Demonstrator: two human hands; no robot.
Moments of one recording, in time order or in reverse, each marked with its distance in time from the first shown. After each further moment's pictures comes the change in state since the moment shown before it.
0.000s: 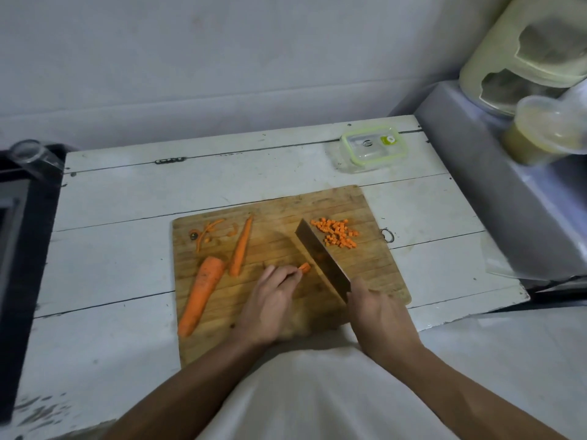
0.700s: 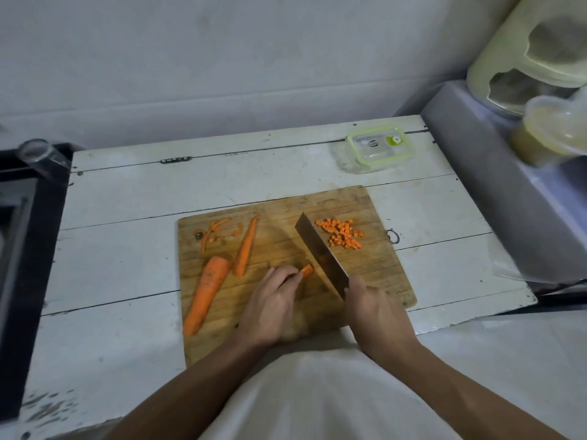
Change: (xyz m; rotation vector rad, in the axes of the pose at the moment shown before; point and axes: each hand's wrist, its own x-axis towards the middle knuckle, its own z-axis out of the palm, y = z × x) left_hand -0.005 -0.003 0.002 -0.073 0.060 -0.043; right_hand 0.006 -0.017 -0.008 0.020 -0.007 0.005
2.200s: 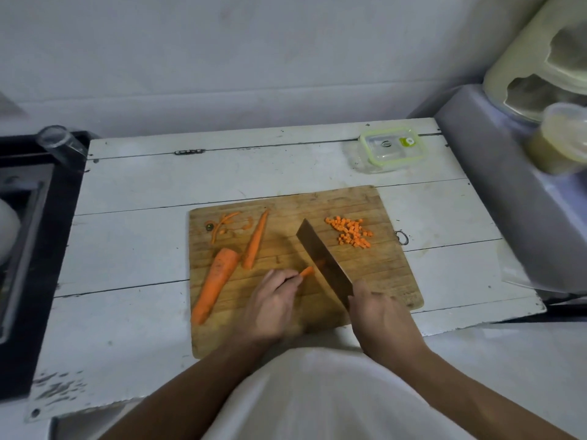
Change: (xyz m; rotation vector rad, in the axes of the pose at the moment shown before) left_hand -0.019 -0.001 -0.009 -0.061 0.086 -0.028; right_hand -0.009 -0.005 -0.003 0.003 -0.087 -0.062
